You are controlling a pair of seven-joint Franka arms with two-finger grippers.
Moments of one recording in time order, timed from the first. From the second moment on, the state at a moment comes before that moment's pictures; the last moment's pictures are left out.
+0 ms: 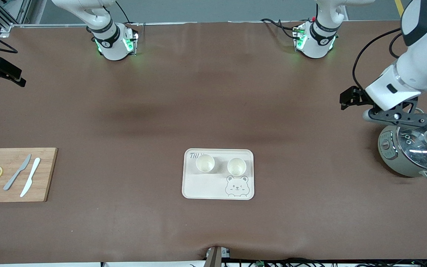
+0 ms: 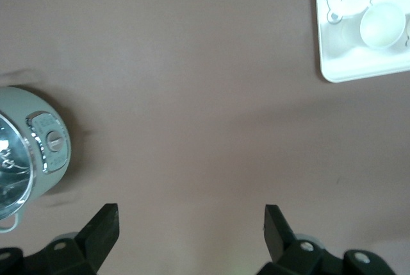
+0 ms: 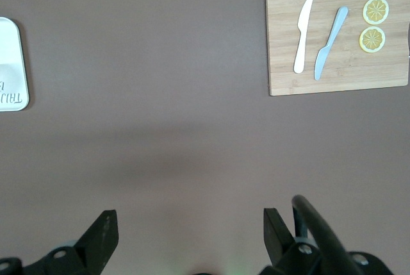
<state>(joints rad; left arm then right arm) -0.11 0.12 -0.11 -1.56 0.01 1.61 -0.03 0.02 -0.12 -0.09 -1.65 -0.01 1.50 -0.01</state>
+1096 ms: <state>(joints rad) -0.35 0.43 -0.13 -1.51 0.01 1.91 -0.35 0.02 -0.06 -0.08 -1.64 0.01 1.60 -0.01</state>
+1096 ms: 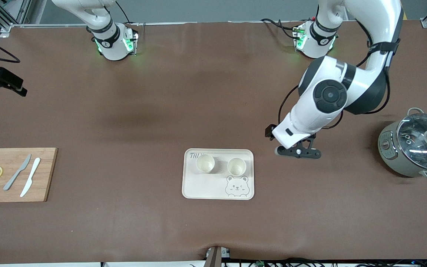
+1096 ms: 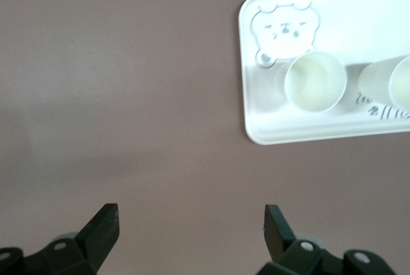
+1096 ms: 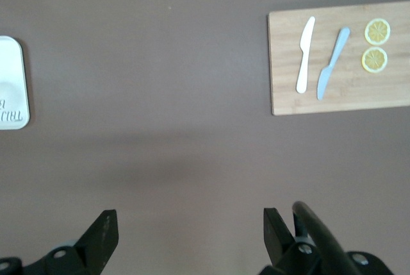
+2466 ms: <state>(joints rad) -0.53 0.79 -0.01 -1.26 0.01 2.14 -0.49 0.48 0.51 -0.07 -1.54 0.02 2.11 0.78</state>
